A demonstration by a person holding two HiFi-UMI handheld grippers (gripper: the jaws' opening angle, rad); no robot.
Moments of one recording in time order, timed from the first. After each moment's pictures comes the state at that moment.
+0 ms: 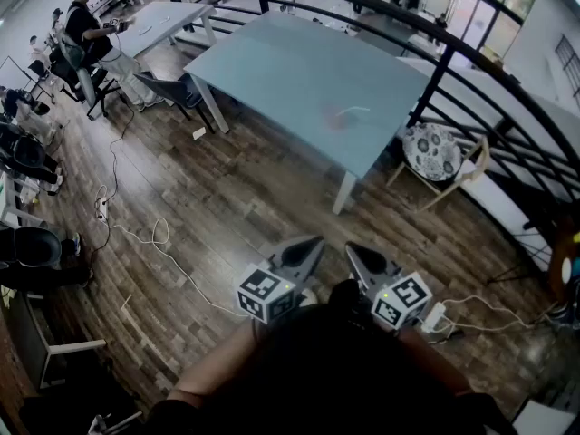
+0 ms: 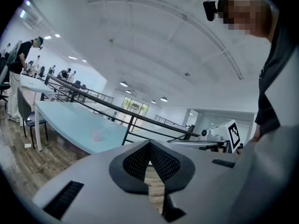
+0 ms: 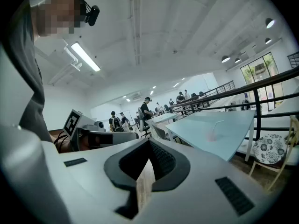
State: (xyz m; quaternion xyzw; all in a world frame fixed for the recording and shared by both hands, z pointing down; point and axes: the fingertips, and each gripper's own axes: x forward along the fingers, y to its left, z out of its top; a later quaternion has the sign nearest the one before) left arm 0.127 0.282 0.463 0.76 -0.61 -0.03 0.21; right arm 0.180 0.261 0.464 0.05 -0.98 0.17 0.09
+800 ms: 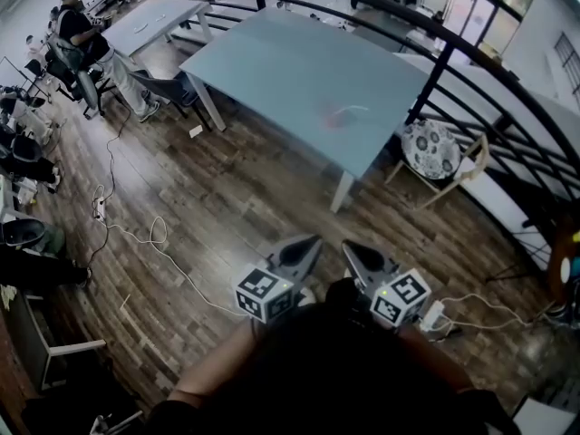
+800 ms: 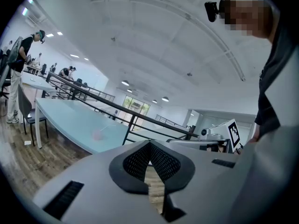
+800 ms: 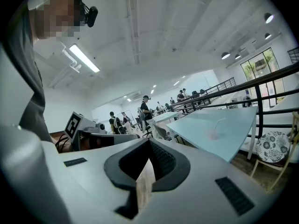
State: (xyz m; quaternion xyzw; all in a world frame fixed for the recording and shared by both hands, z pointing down) left arm 0.125 0.269 0.468 0.76 -0.61 -0.04 0.22; right arm 0.175 0.248 0.465 0.04 -0.98 0.17 0.09
